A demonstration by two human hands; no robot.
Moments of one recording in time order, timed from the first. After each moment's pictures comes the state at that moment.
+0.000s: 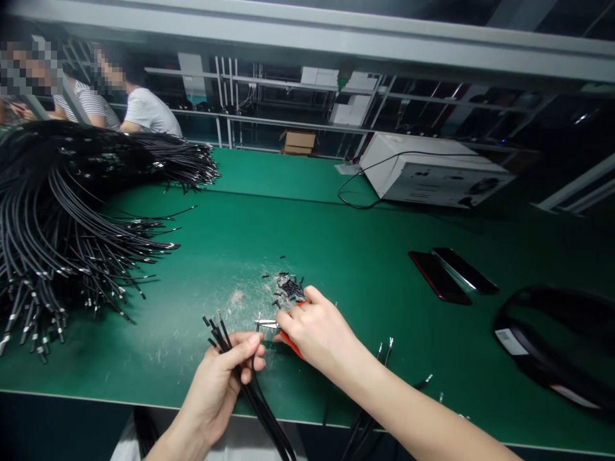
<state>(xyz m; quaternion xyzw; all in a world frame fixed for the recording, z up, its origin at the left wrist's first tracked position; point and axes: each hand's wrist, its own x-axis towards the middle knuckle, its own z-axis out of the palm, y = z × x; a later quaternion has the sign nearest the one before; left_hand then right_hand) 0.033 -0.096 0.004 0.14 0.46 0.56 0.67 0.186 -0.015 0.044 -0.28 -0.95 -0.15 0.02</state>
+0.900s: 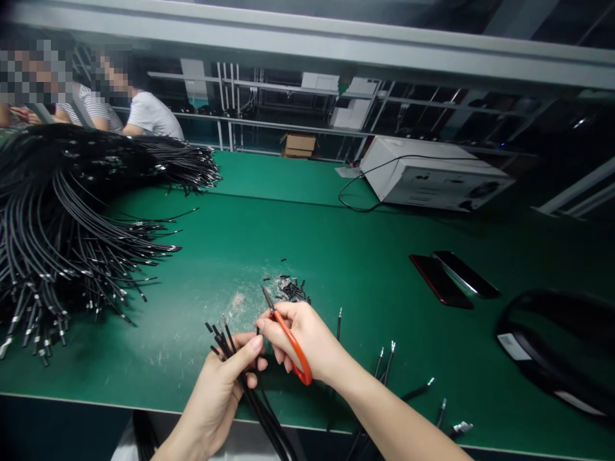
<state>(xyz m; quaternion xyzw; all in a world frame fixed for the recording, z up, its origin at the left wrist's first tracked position) 0.036 -0.098 0.005 0.16 0.46 0.57 0.67 0.154 -0.032 0.055 -0.47 -0.63 0.60 0.18</state>
